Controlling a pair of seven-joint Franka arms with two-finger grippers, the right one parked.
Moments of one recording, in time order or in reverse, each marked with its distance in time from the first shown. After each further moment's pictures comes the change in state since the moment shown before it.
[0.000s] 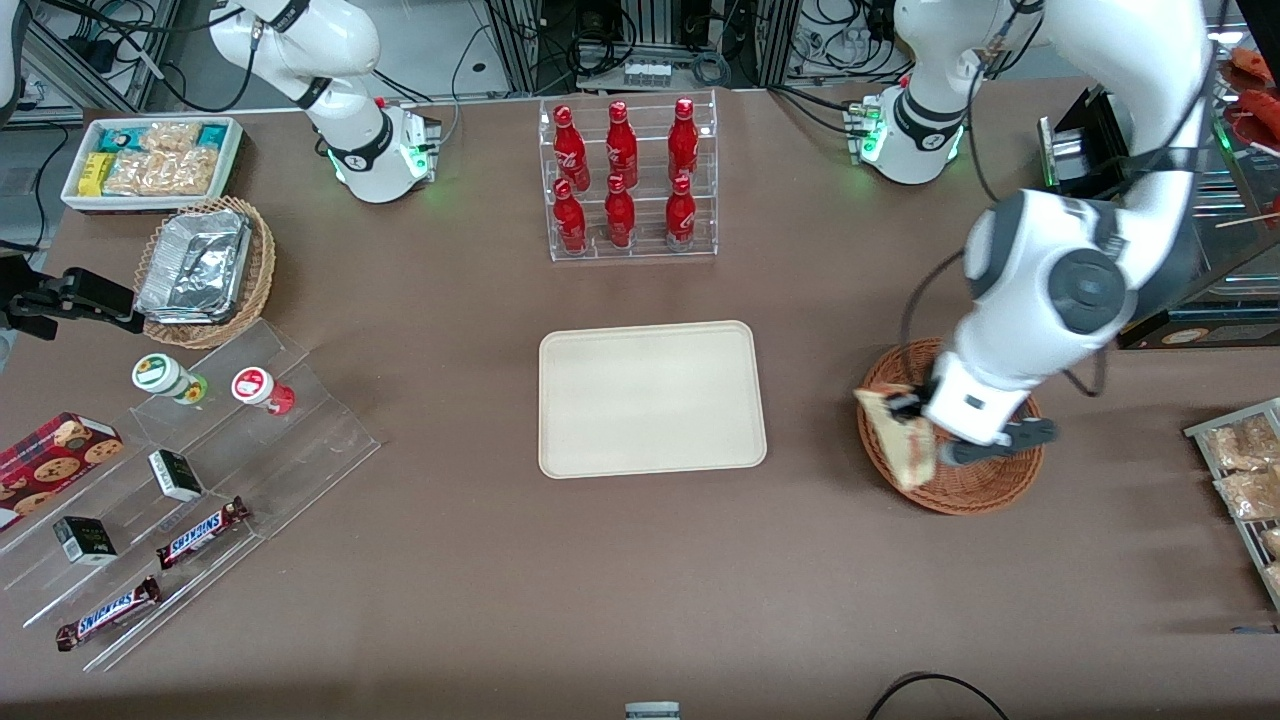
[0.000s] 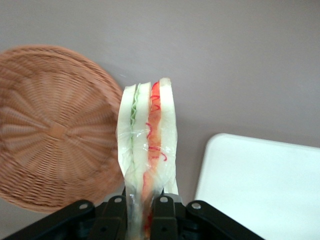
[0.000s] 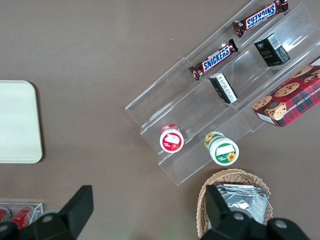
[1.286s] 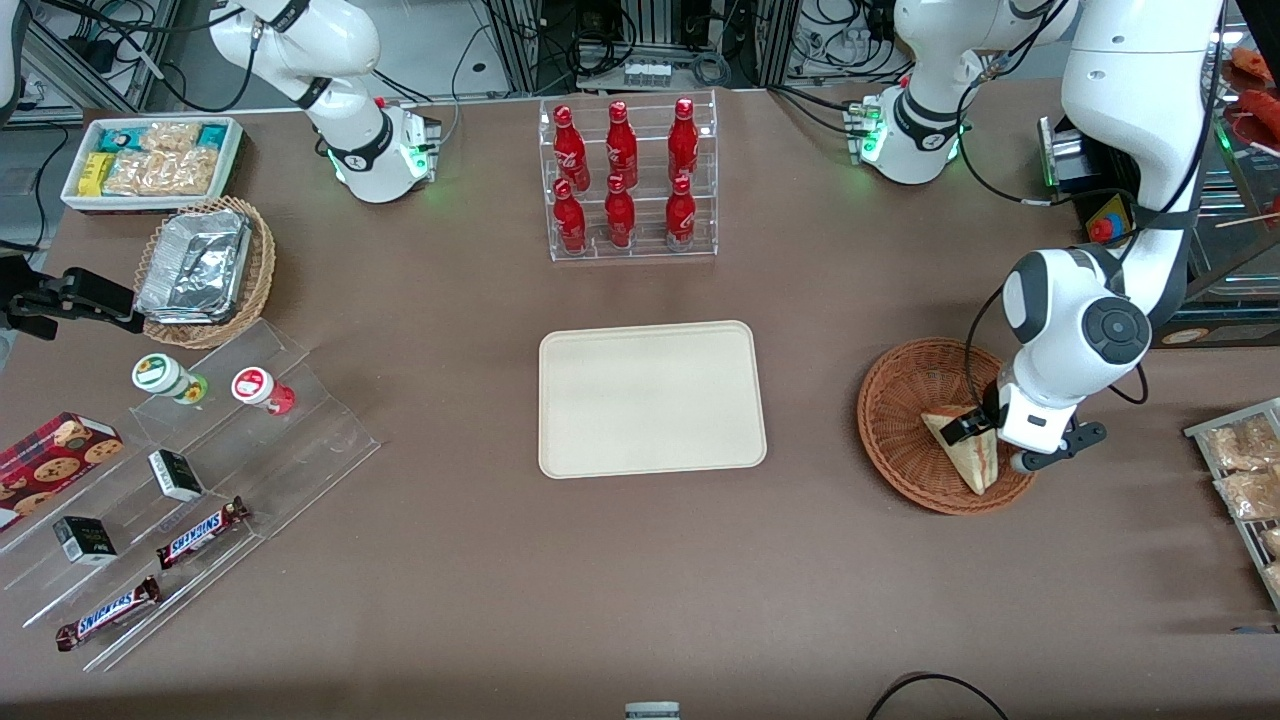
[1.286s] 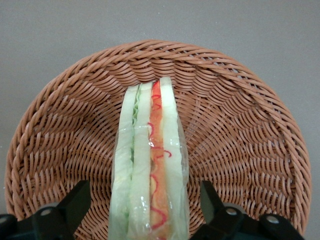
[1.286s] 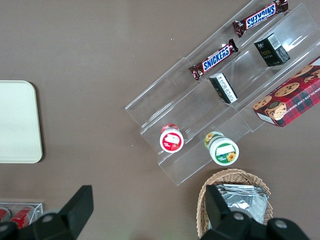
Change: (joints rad) arm 0.049 0.076 0.261 -0.337 0.001 0.434 0.113
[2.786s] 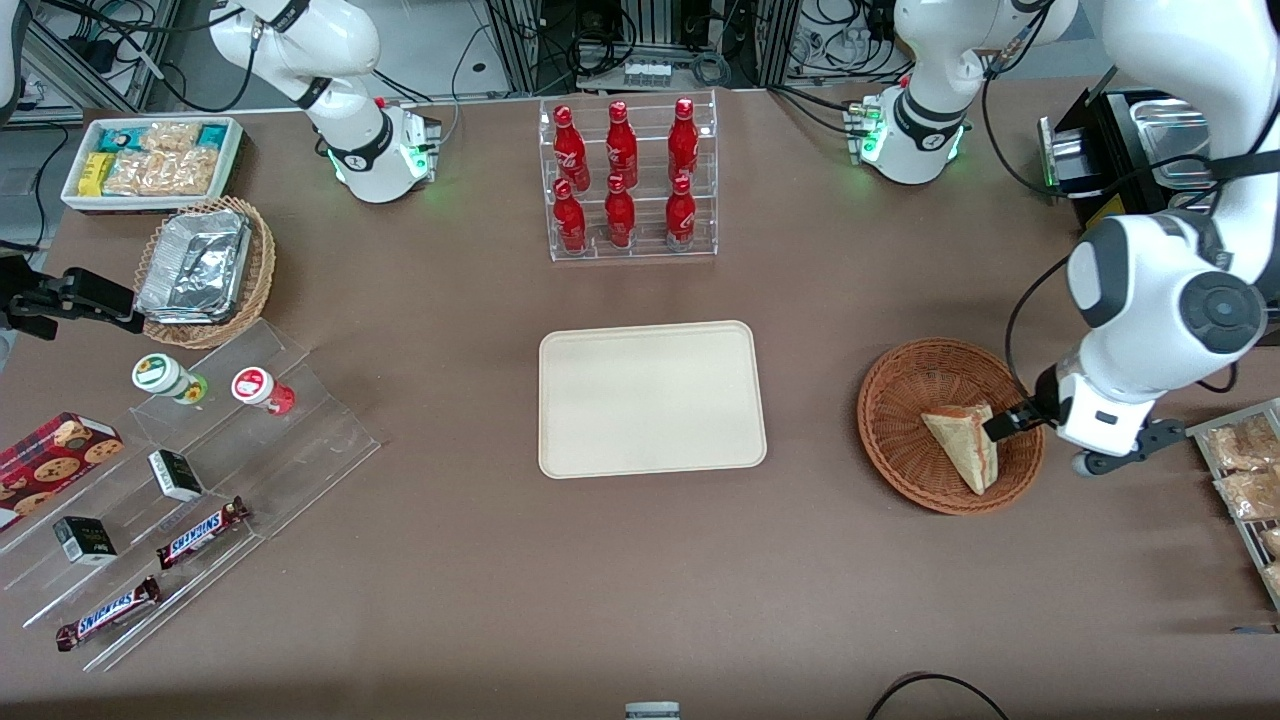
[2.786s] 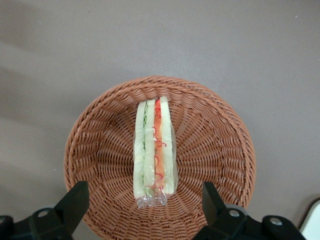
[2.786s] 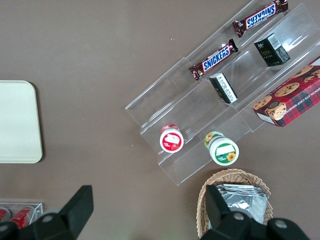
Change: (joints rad) arm 0.004 -0.097 0.008 0.158 0.011 -0.283 0.014
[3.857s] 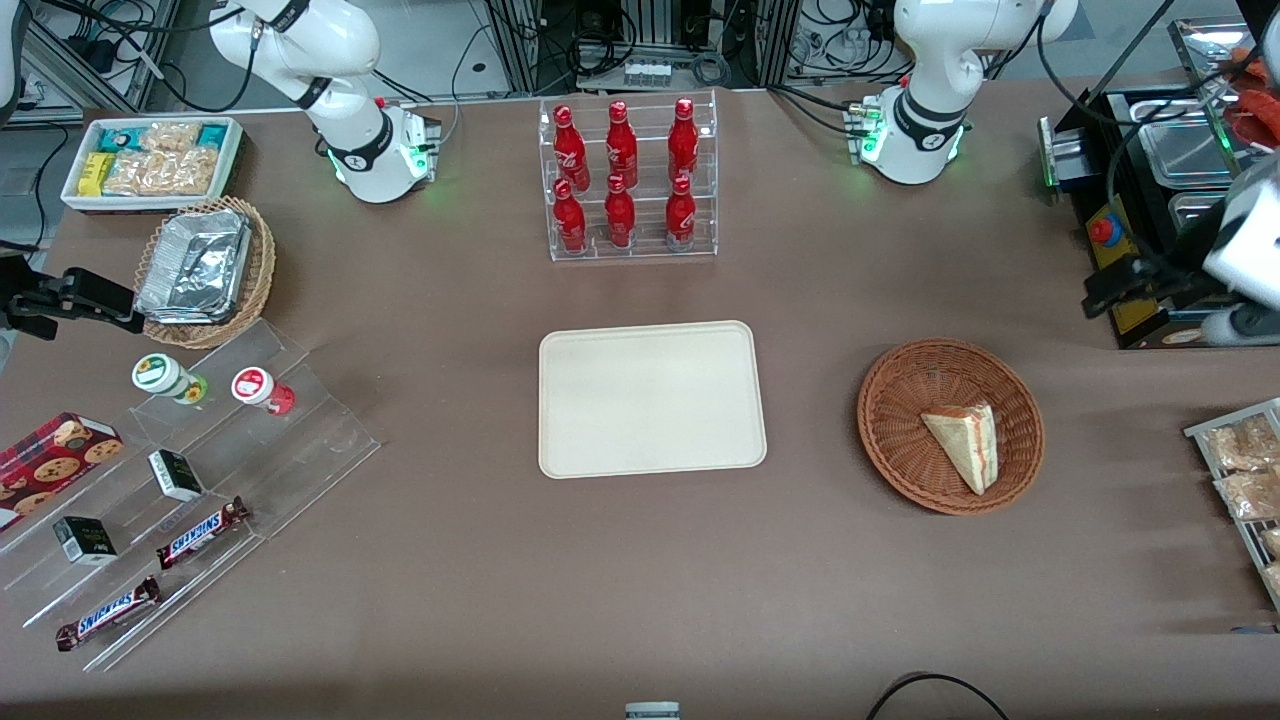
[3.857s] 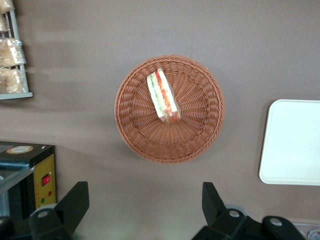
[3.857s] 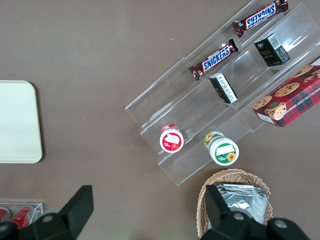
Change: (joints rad) arm 0.004 -0.184 0.008 0.372 0.004 -0.615 0.306
